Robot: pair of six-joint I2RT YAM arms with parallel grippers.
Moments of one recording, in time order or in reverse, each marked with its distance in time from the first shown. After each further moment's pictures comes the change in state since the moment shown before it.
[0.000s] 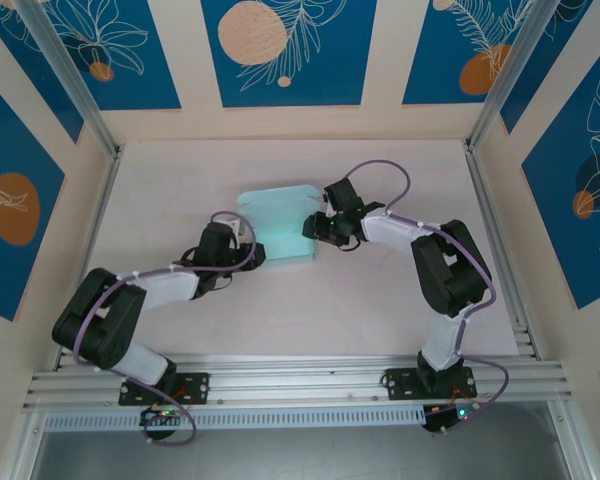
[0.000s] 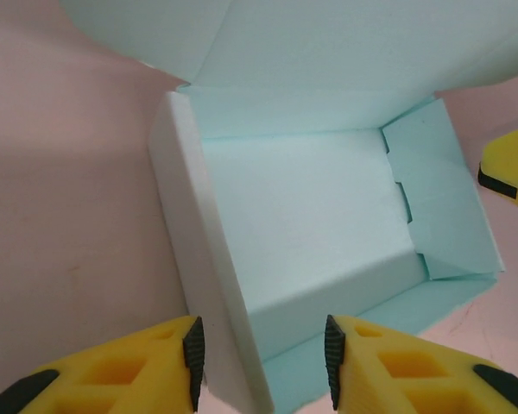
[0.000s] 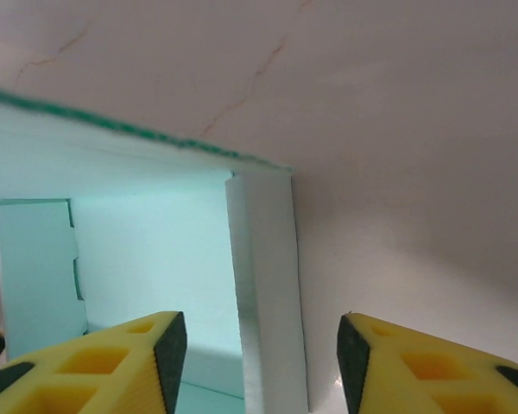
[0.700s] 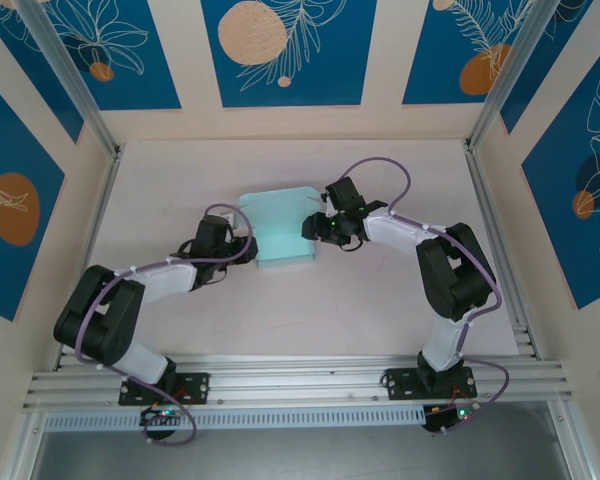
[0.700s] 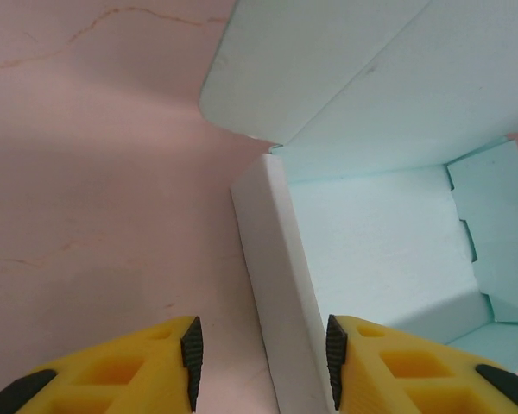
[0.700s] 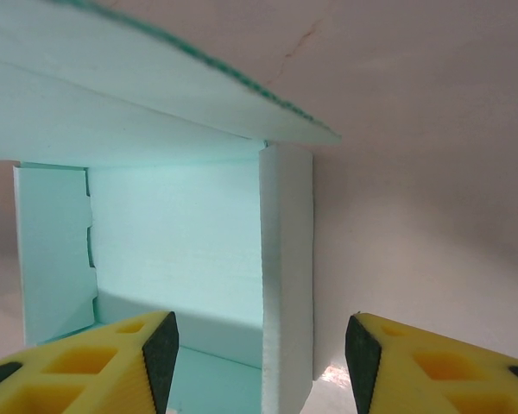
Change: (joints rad) left arm 0.053 0.048 0.069 -0.081 -0.039 0.061; right arm 0.002 -0.033 0.000 -0.039 -0.021 -0.056
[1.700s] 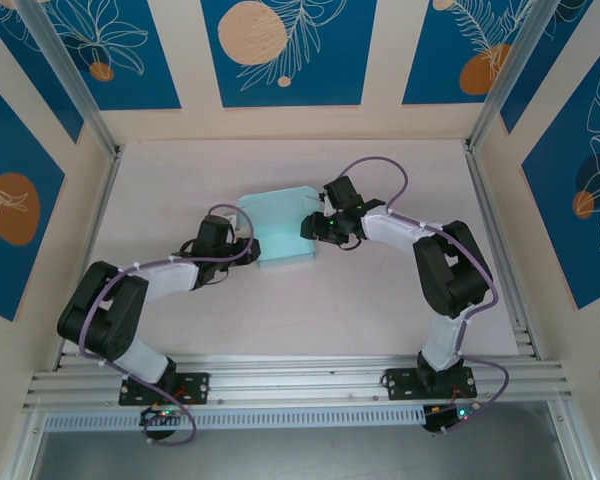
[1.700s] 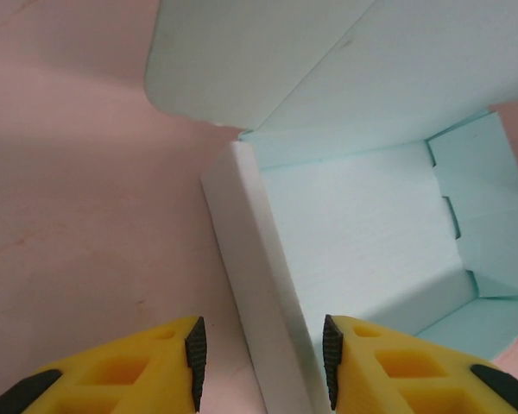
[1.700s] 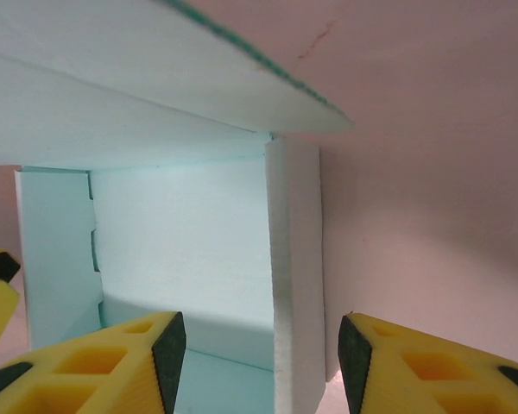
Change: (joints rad) left arm 0.000 0.029 0.004 0.014 0.054 -0.001; right arm 0.004 0.025 0.024 -0.005 -0.017 -0.008
